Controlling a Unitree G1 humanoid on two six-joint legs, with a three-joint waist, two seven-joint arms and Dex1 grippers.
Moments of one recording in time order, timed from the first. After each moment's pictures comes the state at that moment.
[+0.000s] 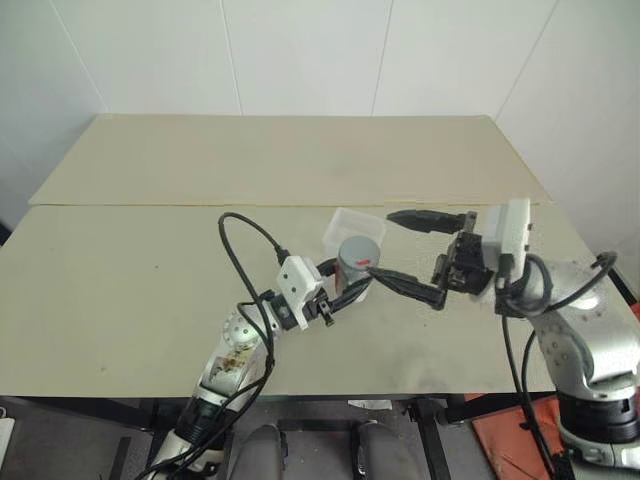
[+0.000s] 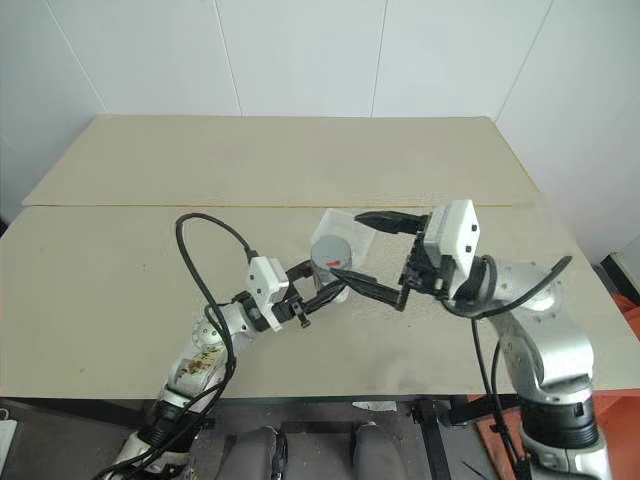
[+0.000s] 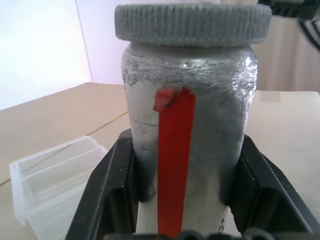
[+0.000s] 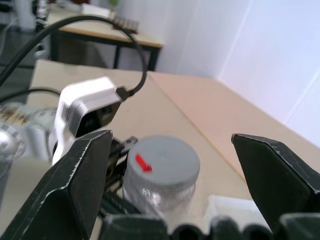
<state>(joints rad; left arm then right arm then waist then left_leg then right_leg) -0.28 0.16 -0.24 -0.05 -0.19 -0.06 -0.67 -0.33 -0.55 -0.11 -0.57 0.53 0.44 0.80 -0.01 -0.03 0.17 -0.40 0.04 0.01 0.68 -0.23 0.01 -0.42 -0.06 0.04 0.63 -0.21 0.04</state>
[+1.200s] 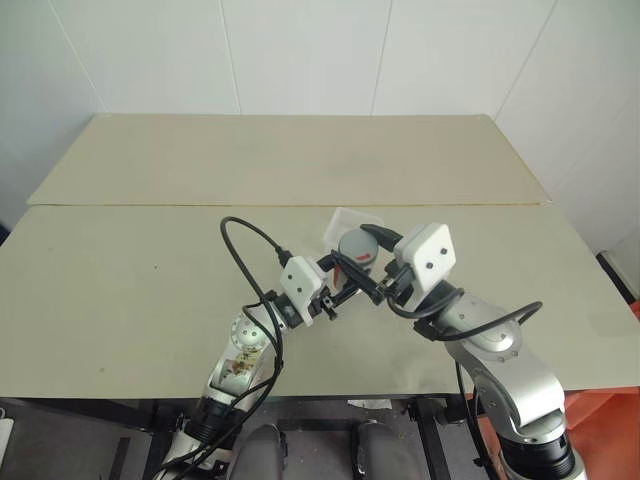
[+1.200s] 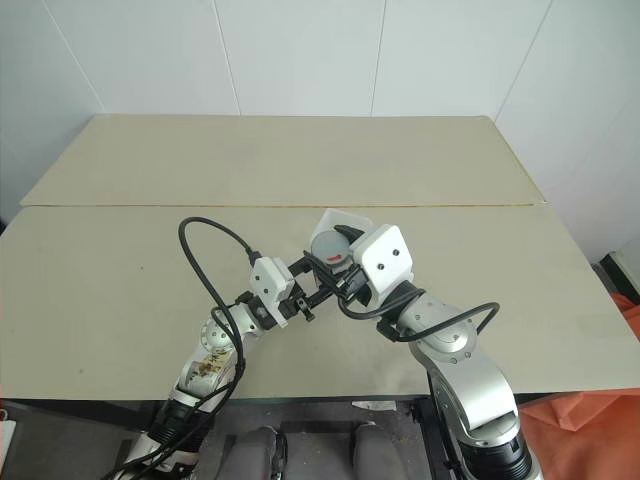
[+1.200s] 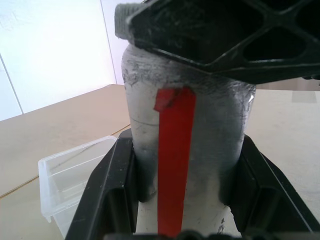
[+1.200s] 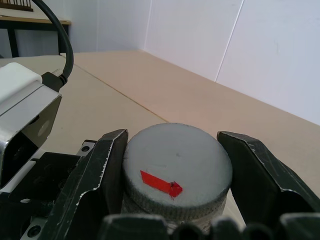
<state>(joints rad) -0.28 0.13 -0.24 -0.02 -0.14 -0.11 -0.61 -0.25 -0.36 0.16 -0.70 0.24 0.57 0.36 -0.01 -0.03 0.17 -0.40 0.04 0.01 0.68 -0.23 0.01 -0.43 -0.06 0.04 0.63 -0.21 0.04</state>
